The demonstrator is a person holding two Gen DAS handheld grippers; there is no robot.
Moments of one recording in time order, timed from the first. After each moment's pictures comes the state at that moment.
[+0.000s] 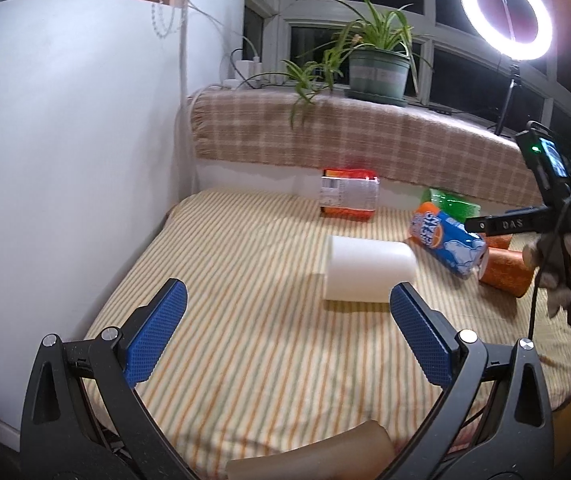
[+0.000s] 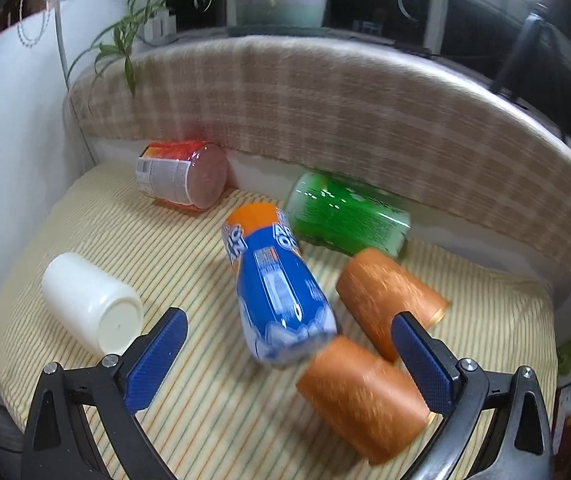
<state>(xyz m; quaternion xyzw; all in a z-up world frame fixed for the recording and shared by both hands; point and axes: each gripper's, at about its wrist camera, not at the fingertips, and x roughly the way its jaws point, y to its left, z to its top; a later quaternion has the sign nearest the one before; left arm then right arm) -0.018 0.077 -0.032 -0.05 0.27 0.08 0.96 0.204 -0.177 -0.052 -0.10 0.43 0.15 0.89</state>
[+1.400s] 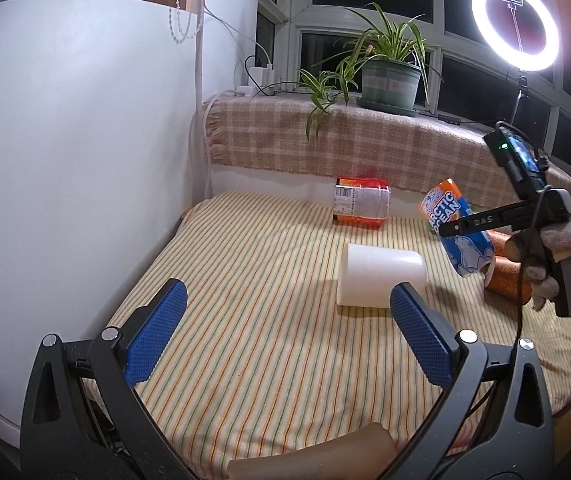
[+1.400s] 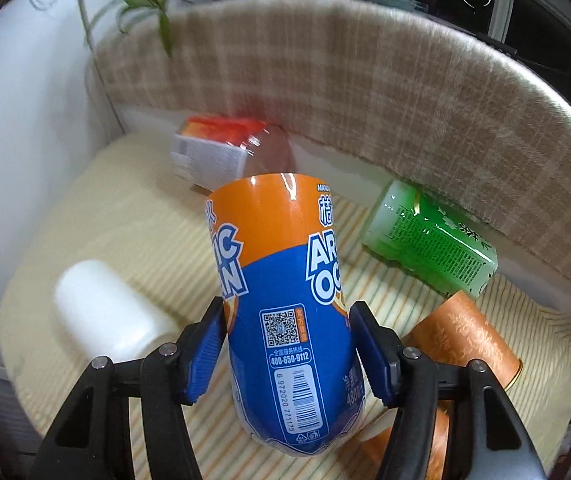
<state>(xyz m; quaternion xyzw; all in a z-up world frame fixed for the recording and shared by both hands) -0.022 0.088 -0.023 -0.05 0.26 0.09 0.96 0.228 -0.125 -0.052 -0.10 0.47 0.22 0.85</state>
